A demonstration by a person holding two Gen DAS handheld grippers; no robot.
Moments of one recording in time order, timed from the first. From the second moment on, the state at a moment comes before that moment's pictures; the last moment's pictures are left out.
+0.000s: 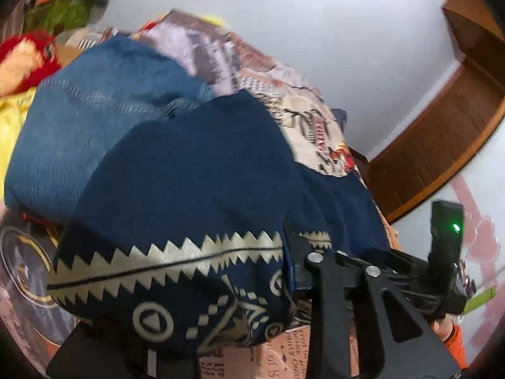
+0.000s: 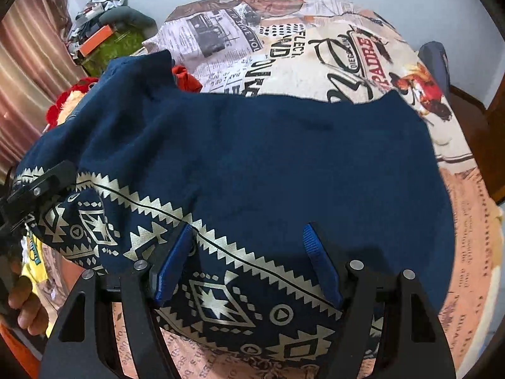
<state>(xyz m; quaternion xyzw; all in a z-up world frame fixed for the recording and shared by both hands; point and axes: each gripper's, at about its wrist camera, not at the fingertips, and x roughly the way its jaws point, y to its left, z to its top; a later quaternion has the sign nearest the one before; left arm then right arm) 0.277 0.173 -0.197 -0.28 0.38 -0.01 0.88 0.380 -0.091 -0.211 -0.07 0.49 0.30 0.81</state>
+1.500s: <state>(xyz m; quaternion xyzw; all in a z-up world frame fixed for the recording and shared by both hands) 0.348 -0.130 -0.186 0.05 0.49 -0.23 0.84 0.324 -0.362 -0.171 0.11 0.47 0.12 0.87</state>
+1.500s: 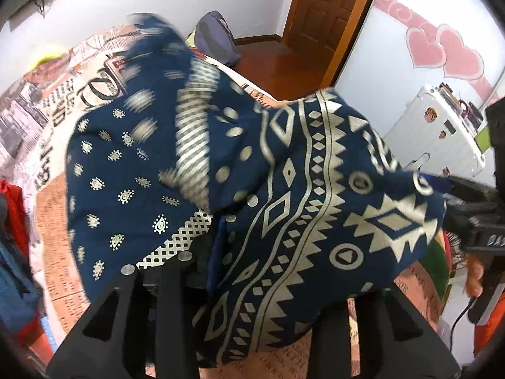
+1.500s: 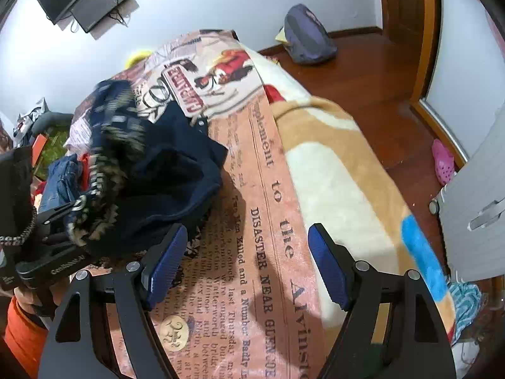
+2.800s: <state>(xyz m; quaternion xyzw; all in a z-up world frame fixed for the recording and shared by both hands) 0.321 0.011 -0.184 -0.02 0.47 -0.10 0.88 0.344 -0.301 -0.190 0.02 0.47 0.18 0.86</state>
